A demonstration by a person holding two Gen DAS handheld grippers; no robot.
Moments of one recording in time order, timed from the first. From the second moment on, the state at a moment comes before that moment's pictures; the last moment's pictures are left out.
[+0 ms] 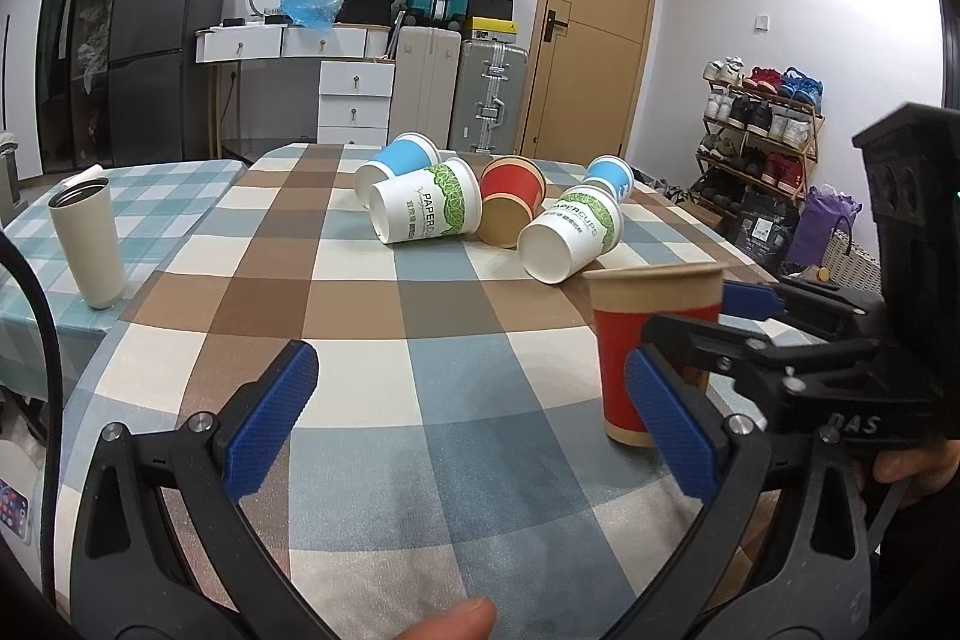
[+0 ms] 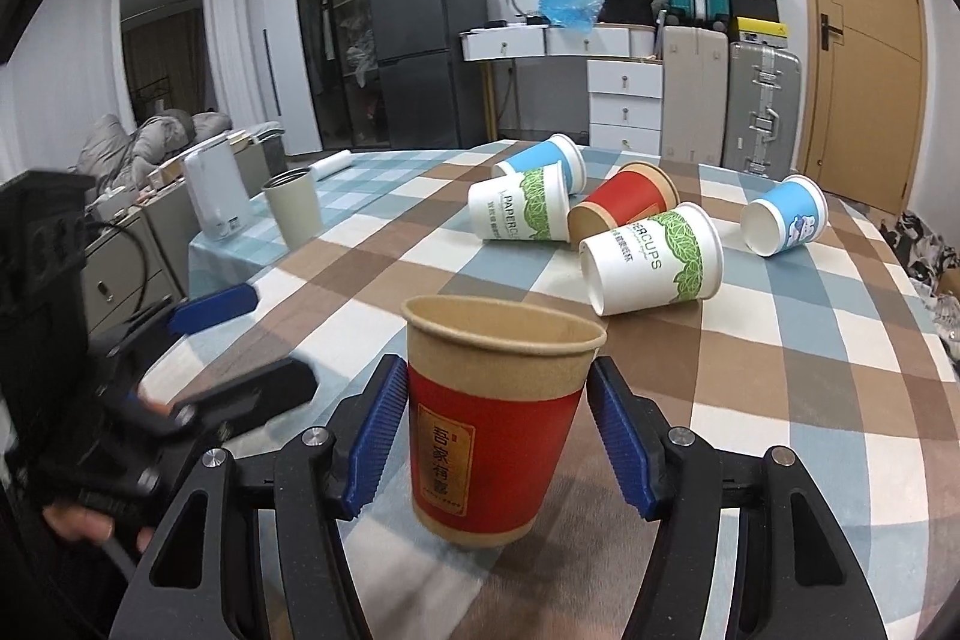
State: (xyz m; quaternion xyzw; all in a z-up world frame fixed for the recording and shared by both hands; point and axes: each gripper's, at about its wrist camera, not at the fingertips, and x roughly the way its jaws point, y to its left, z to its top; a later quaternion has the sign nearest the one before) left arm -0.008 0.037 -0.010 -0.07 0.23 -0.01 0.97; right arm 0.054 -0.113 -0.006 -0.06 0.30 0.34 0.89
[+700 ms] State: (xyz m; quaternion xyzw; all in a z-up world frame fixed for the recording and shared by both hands) left arm -0.011 0.037 -0.010 -0.07 0.23 -0.01 0.97; right arm 0.022 -0.113 -0.020 -0.12 0.26 0.33 0.90
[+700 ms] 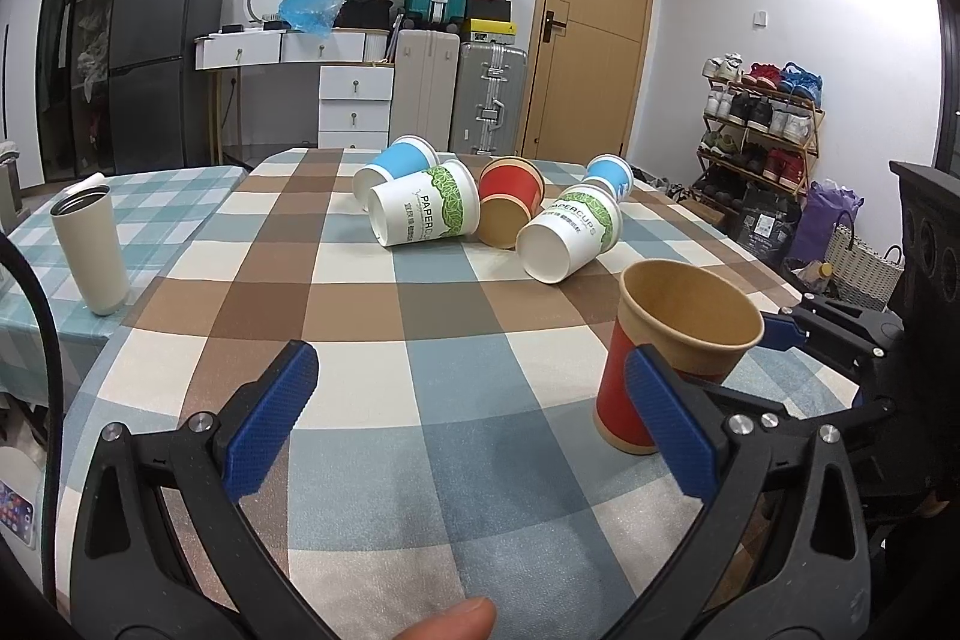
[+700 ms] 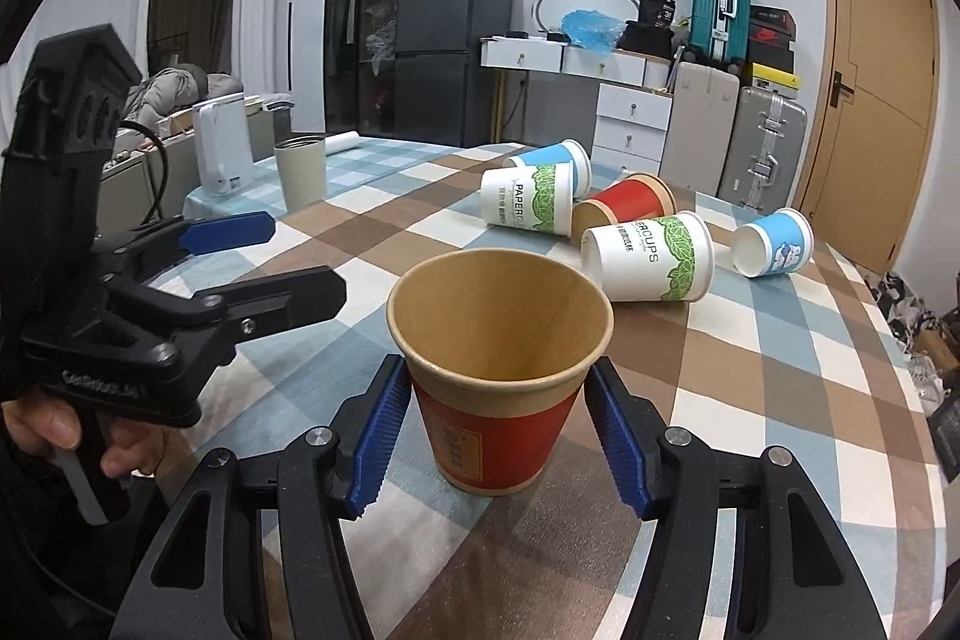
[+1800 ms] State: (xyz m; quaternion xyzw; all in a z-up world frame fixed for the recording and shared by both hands) left arm -0.018 0.026 -0.010 -0.06 0.22 -0.02 0.97; right arm 0.021 -0.178 -0.010 -0.01 0.22 0.38 0.90
